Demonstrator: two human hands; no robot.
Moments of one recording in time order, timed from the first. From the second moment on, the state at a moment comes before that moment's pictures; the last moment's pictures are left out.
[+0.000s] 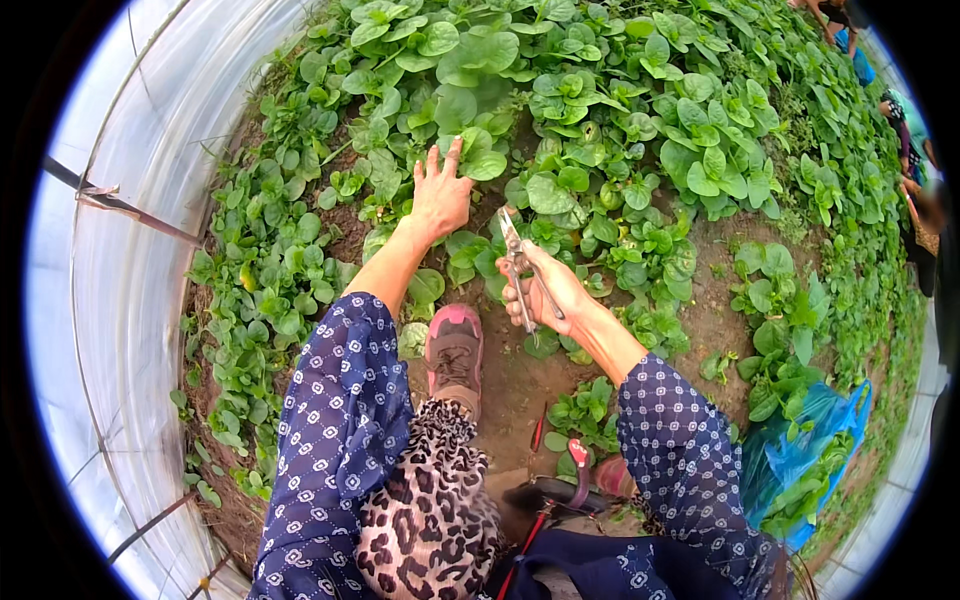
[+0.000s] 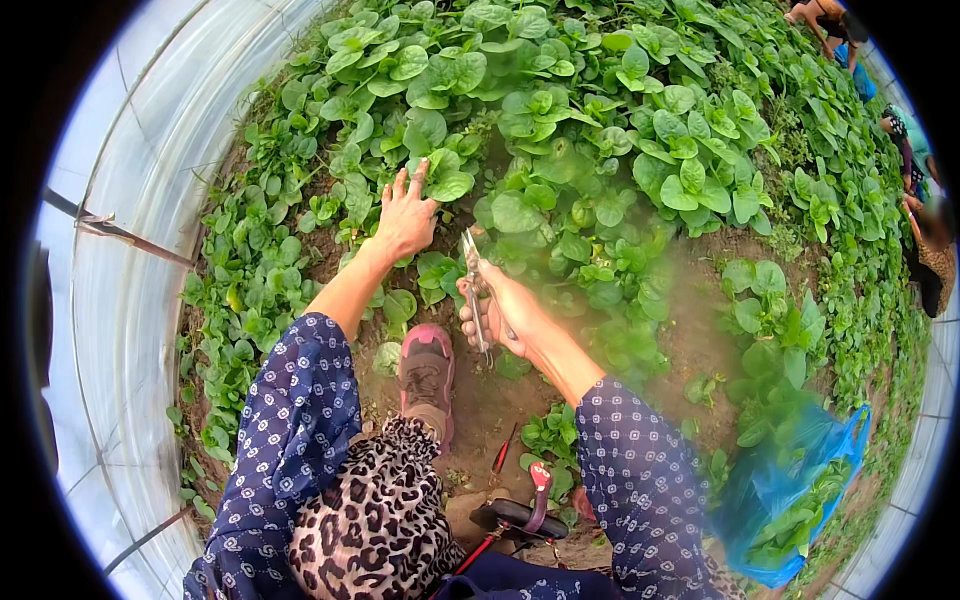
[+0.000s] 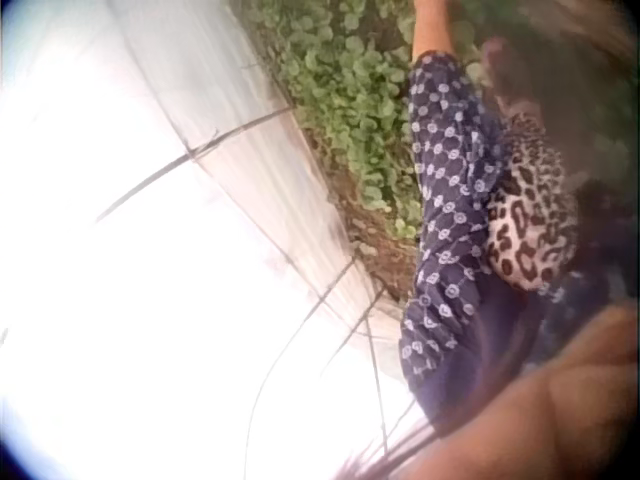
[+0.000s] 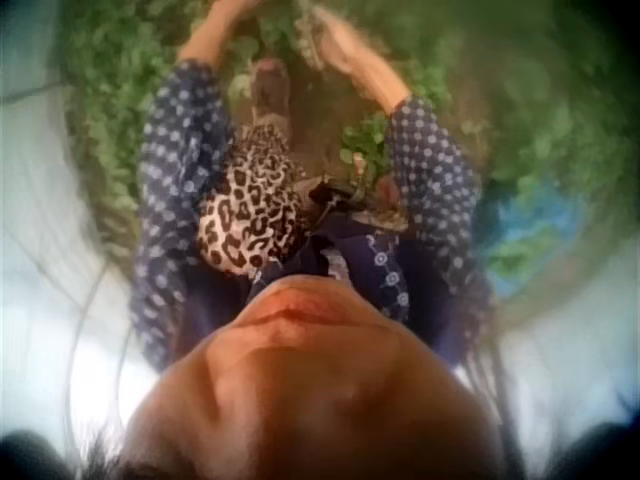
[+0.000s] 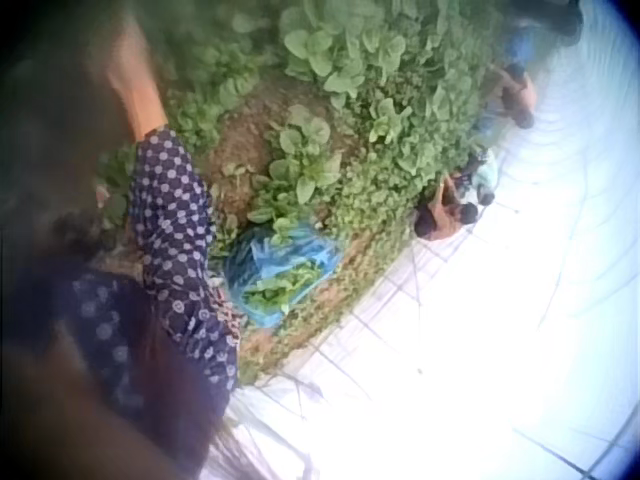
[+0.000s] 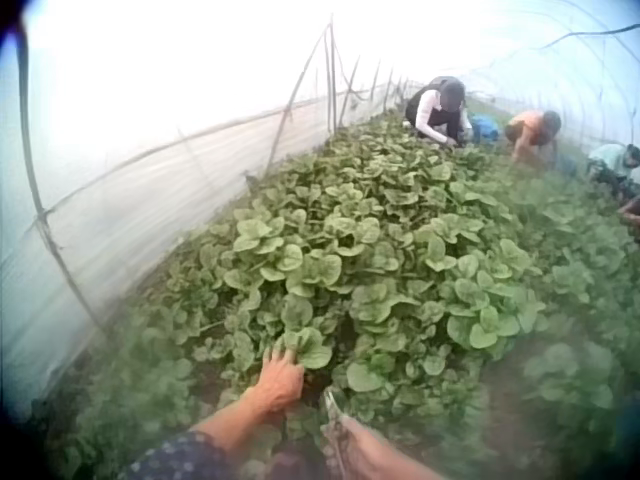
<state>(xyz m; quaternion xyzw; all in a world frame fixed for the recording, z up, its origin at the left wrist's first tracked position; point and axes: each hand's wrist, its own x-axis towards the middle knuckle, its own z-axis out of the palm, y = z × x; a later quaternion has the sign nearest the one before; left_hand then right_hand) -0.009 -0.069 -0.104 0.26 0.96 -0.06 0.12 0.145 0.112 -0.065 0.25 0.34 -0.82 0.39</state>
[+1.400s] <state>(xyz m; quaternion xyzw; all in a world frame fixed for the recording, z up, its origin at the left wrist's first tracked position) -0.093 -0.148 -0.071 -0.07 0.86 0.49 -0.10 0.055 0.090 -0.101 0.24 0.30 -0.85 0.36</state>
